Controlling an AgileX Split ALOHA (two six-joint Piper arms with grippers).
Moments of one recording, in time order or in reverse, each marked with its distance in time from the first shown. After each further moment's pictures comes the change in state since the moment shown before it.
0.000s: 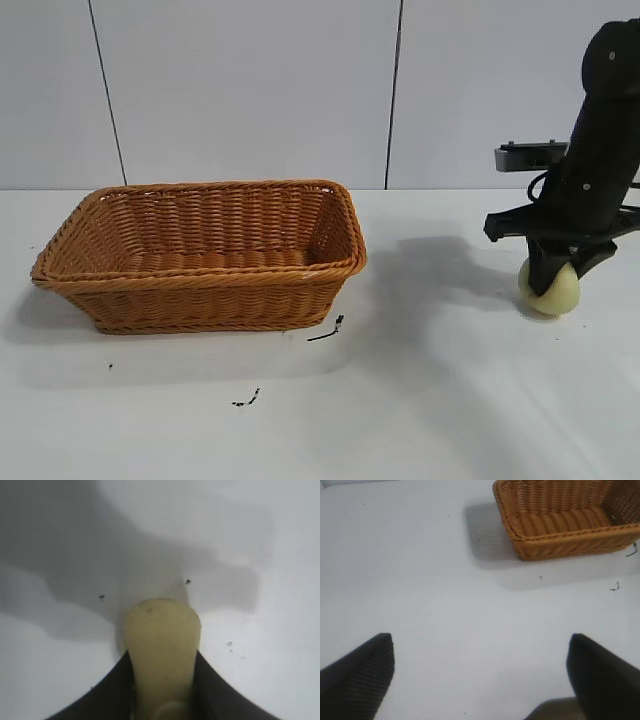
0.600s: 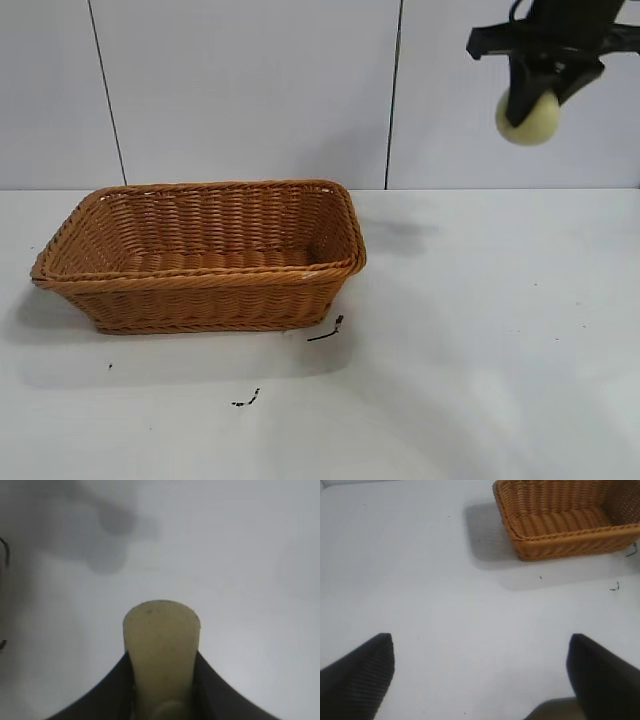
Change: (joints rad) left arm 0.000 0.000 0.000 0.000 0.000 0.000; right arm 0.308 0.109 -0.482 -0.019 0.188 0.026
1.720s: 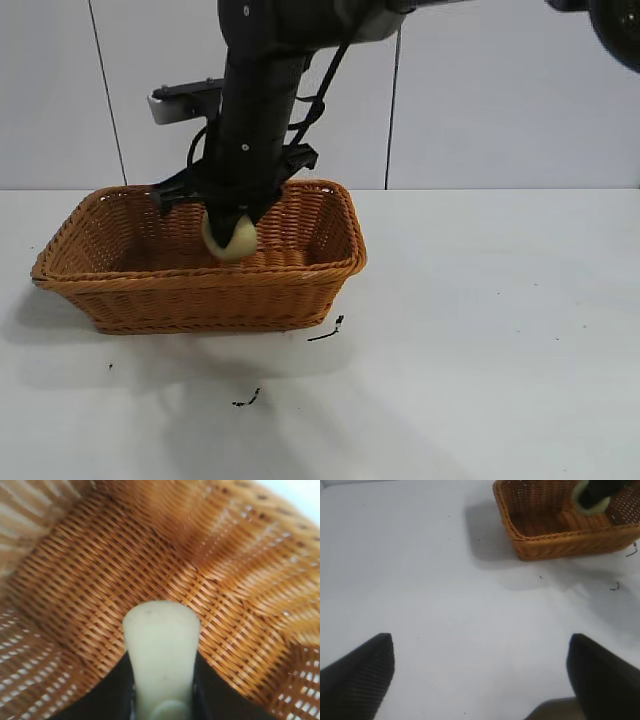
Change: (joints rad) left arm 0.000 0.000 0.000 0.000 0.000 0.000; right arm 0.290 0.356 -0.082 -0.024 -0.243 0.000
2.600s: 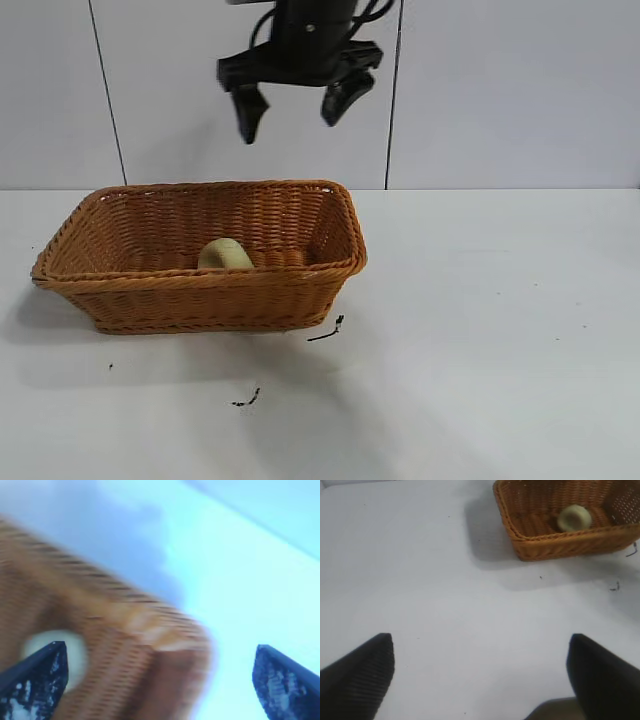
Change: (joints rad) left arm 0.000 0.000 0.000 0.000 0.000 0.000; right arm -0.444 -0.049 -0.248 -0.029 0.255 0.026
